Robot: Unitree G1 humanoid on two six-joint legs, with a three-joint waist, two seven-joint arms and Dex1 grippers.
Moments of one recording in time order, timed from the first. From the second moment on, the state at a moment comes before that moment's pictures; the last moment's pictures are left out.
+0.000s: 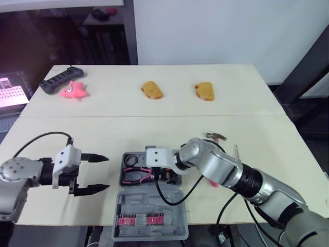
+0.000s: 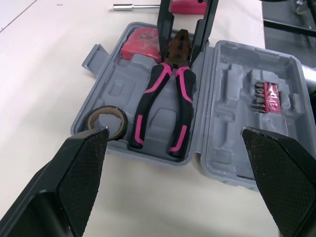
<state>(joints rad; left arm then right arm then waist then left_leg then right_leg) 0.01 0.90 0.22 -0.08 -0.45 0.13 -1.43 -0.83 -0.48 0.85 -0.26 0.02 1.02 0.95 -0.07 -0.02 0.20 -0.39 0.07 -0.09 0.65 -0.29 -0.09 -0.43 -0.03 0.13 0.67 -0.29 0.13</state>
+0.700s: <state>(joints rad) -0.01 0.90 0.21 -0.09 -0.45 0.13 -1.41 -0.84 -0.43 0.85 -0.20 0.02 1.01 0.94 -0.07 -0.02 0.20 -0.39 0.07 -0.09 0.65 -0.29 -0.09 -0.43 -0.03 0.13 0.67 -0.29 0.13</state>
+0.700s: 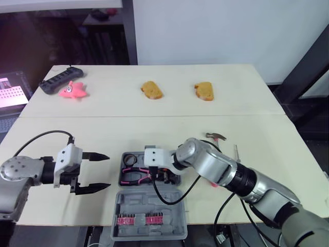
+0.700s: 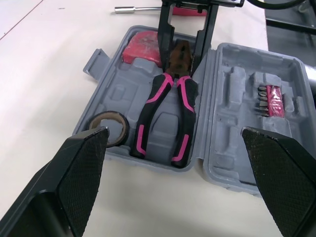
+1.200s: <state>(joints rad) -0.02 0.90 0.19 -0.08 -0.44 0.13 -1.41 -0.84 -0.37 0.72 -0.23 0.07 1.02 0.90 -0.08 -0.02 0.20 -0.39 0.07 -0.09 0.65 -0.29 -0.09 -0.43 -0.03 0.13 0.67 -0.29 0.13</state>
